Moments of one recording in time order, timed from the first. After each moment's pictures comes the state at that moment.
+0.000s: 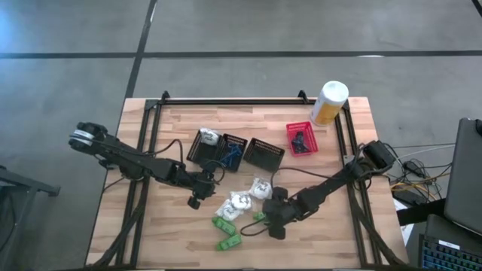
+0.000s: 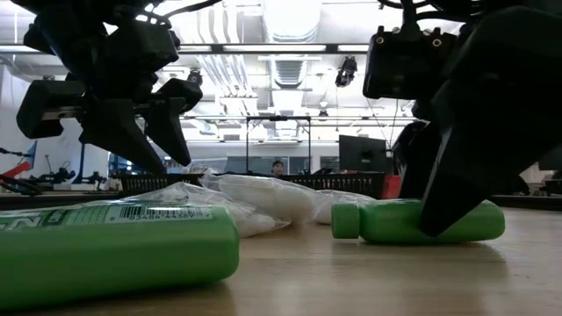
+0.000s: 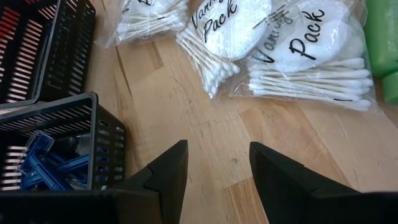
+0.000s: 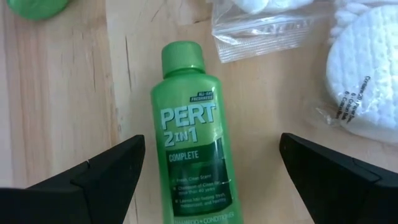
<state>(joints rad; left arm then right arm) -0.29 1.35 0.63 -0.11 -0.18 0.27 0.51 1.87 1.01 -0.22 0.21 0.70</state>
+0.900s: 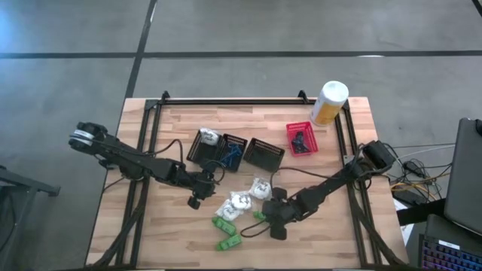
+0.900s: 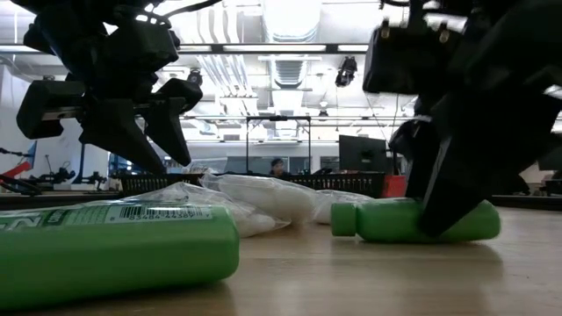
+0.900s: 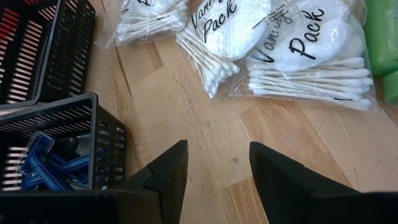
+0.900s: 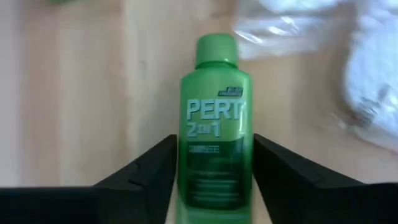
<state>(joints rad) -0.29 1.35 0.63 -0.11 -0.19 0.27 0.51 1.87 1.03 -0.23 0.19 0.62</state>
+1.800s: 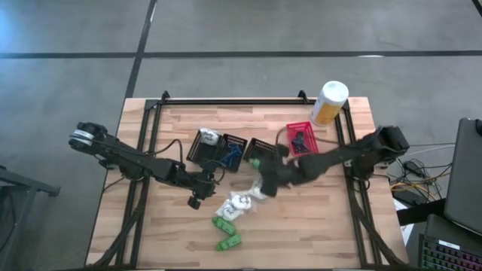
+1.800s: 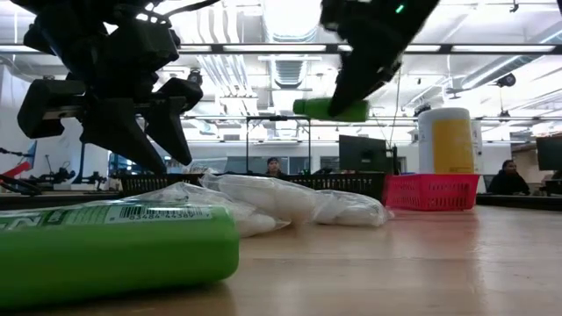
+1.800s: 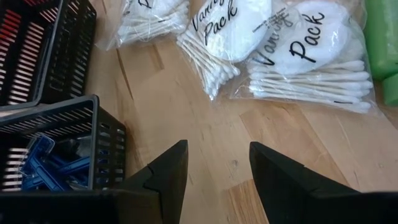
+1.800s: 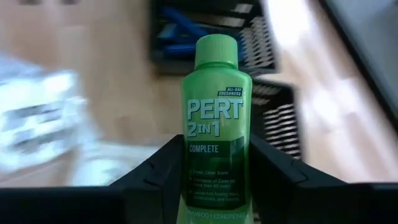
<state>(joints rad) -0.29 1.35 0.63 -0.10 -0.18 0.27 0.23 1.64 1.18 -0.59 0.53 0.39</state>
